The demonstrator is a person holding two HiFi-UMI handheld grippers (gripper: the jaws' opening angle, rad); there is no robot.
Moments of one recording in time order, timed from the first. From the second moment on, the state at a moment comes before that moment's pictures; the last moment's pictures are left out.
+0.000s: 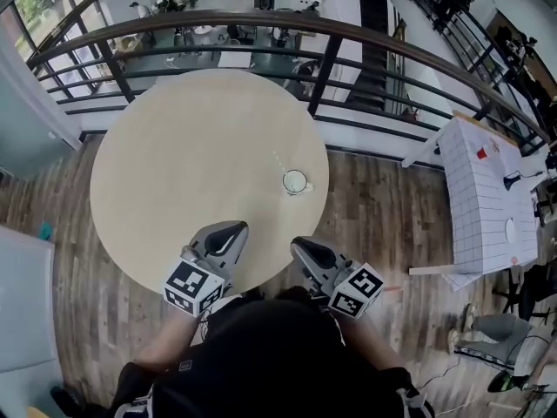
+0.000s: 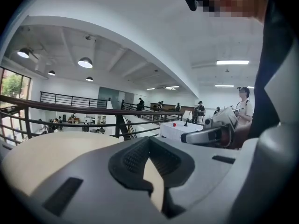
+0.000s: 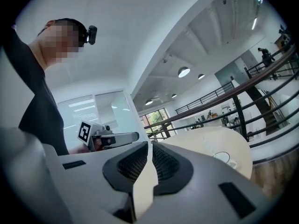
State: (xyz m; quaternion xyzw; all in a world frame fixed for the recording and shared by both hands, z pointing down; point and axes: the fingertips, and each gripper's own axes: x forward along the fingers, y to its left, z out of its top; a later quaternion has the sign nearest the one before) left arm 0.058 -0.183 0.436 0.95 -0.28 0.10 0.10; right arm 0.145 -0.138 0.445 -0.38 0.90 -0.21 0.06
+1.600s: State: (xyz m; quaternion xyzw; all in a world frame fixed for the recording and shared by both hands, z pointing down) left arm 0.107 -0.332 0.570 0.92 -0.33 0.11 0.17; right arm 0.202 -0.339 0.595 -0.38 0.90 -0.18 -0.11
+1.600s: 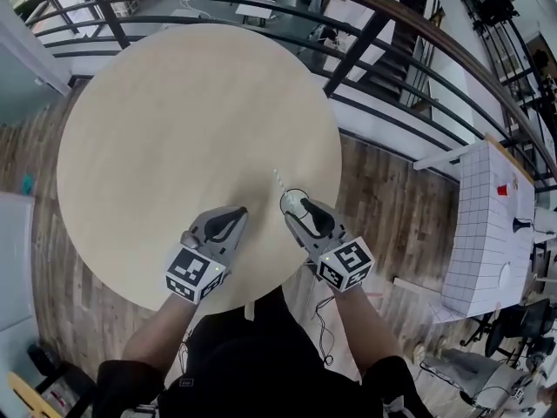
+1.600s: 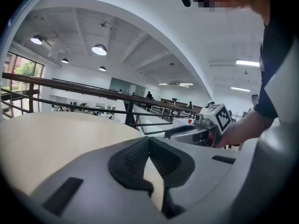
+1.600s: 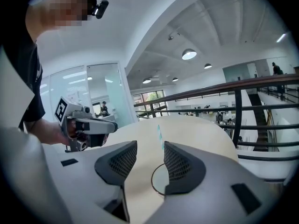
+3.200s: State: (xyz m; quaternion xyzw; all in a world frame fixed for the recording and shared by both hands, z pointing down) left arm 0.072 -0.329 0.619 0.90 -0.36 0.12 0.22; right arm 0.182 -0.377 0.674 -0.35 0.86 -0.13 -0.35
